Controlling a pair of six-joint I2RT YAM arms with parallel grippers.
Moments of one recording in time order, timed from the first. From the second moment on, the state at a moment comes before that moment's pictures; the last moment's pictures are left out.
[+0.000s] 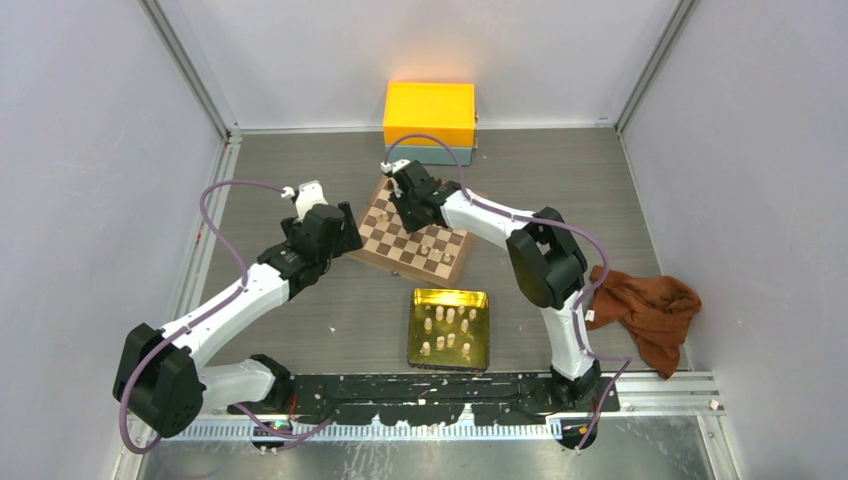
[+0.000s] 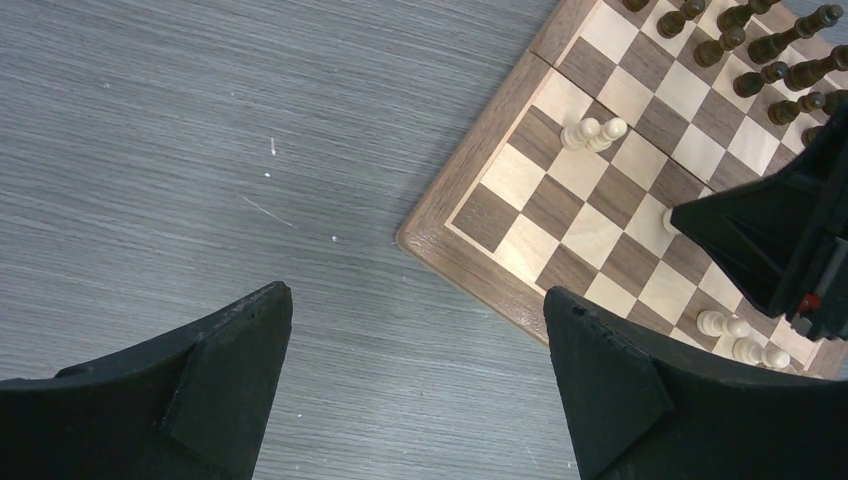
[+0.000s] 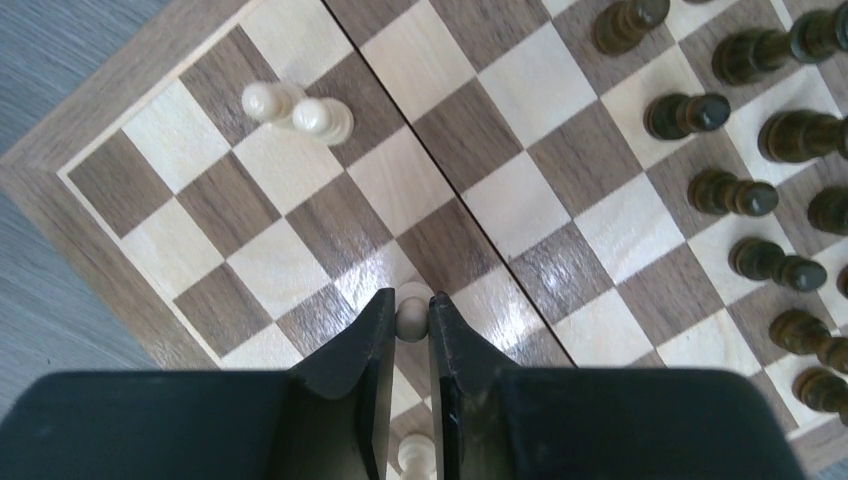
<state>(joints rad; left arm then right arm) -0.54 1.18 0.79 -0.30 -0.53 -0.60 0.72 2.10 1.62 -0.40 0.07 0.13</state>
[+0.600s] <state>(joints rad) -0.54 1.18 0.79 -0.30 -0.52 -0.60 0.73 1.99 1.49 -0.42 0.06 0.14</state>
